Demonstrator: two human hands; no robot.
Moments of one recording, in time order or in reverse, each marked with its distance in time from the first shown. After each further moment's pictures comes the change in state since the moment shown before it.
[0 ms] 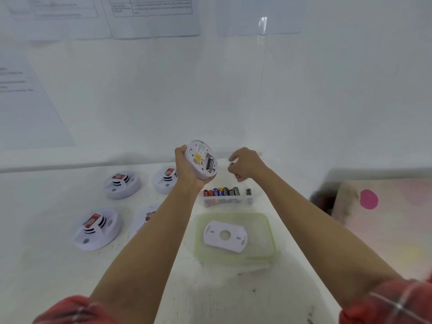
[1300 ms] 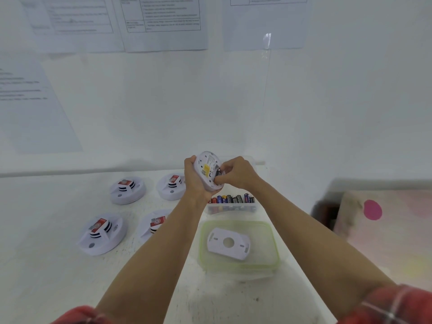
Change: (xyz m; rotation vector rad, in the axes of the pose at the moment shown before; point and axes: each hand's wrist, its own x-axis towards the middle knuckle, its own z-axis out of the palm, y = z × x) left_hand -0.014 -0.008 0.007 -0.069 -0.041 -0.036; right_hand -0.001 -0.009 0.017 0.156 -0.002 -0.174
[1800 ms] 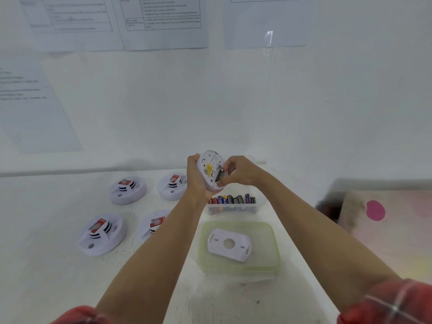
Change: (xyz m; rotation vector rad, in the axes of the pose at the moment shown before) left_hand -0.001 0.002 0.006 0.045 -0.032 -0.013; right_hand 0.013 0.010 -0.011 0.047 -0.152 -0.007
